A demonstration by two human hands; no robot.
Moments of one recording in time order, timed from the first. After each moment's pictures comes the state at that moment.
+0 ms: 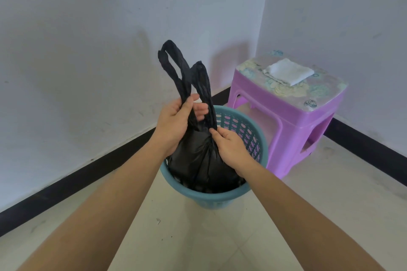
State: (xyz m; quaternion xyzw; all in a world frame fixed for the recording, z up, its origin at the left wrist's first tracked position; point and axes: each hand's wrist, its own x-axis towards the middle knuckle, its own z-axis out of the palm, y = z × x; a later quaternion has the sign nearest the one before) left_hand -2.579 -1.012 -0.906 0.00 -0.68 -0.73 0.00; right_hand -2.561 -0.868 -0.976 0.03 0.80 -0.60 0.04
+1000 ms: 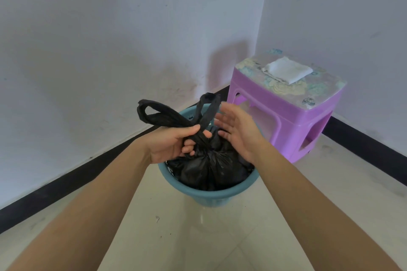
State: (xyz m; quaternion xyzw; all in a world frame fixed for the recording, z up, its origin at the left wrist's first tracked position) left_hand -2.570 -1.045 -0.918 -0.05 -0.64 -0.67 -0.38; right_hand -2.567 -0.844 -0.935 0.09 0.56 -0.82 0.14
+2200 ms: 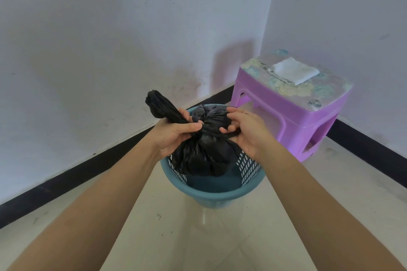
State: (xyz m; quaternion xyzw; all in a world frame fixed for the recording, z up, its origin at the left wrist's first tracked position) left_hand -2.577 -1.043 -0.932 0.01 -0.58 -0.80 -0.16; right_hand -2.566 -0.849 -0.920 0.17 0.53 -0.82 0.09
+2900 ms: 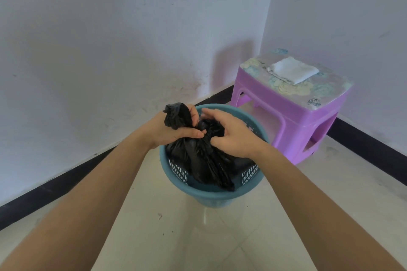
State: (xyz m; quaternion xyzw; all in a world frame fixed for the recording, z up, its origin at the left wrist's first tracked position) left_hand -2.575 -1.058 -0.896 -0.18 -0.83 -0.51 -0.15; right_hand -2.566 -0.849 -0.935 -0.21 0.88 -0.41 0.05
